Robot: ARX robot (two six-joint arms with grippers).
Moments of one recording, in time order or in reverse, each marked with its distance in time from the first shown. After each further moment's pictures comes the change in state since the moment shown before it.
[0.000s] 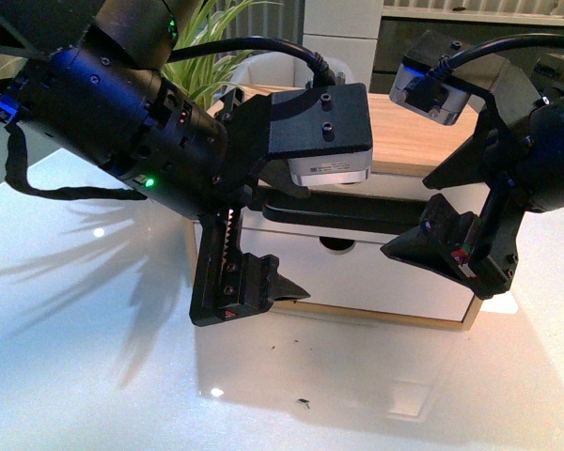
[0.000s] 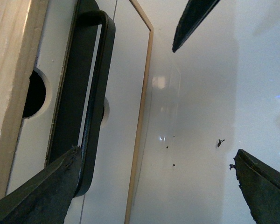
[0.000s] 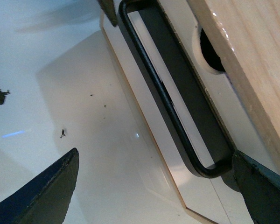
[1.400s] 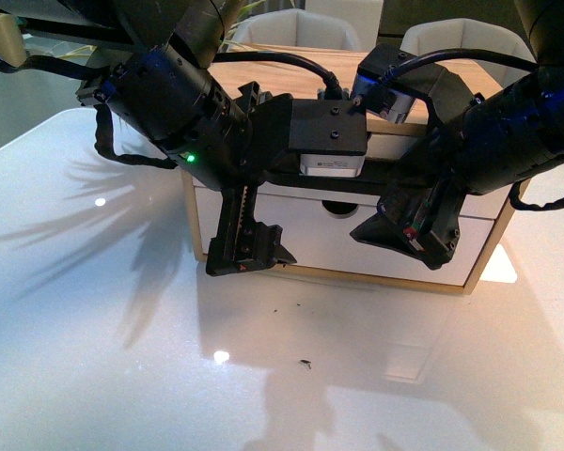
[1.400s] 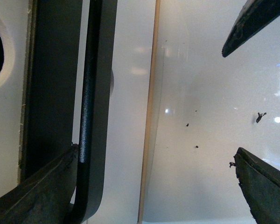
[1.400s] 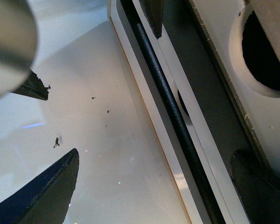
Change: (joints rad) left arm 0.005 0.213 0.208 -0.092 -0.106 0.066; right arm 0.014 0.217 0.140 -0.006 -0.031 -0.030
